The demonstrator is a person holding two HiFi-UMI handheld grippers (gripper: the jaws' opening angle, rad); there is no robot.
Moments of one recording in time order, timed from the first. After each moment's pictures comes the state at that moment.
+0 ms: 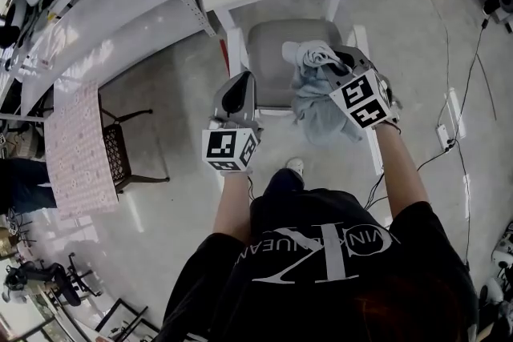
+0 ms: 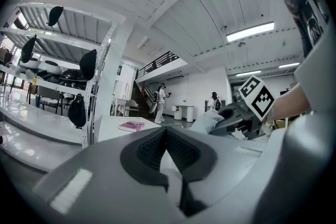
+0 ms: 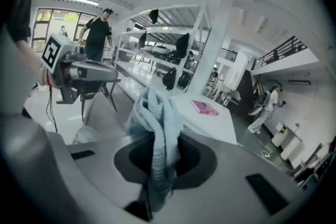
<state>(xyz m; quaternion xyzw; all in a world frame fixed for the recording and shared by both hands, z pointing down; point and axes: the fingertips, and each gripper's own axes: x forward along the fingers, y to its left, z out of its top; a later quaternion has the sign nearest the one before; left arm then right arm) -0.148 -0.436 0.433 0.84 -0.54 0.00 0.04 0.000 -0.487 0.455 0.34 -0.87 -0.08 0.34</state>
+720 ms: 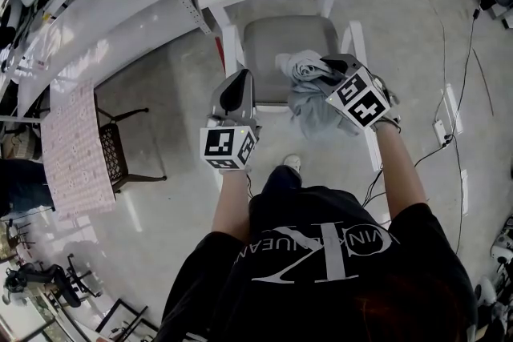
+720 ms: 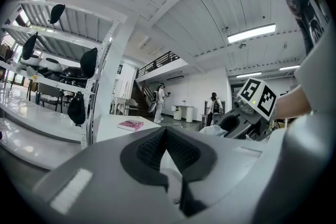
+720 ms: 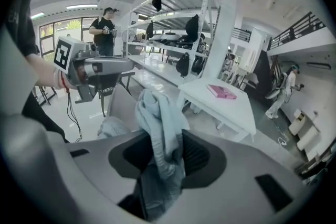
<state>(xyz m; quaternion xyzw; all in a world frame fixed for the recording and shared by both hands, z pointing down) -0.142 -0.432 0.435 0.84 -0.54 -0.01 0.05 -0.003 -0.450 0.488 0.26 -0.88 0.01 0.39</state>
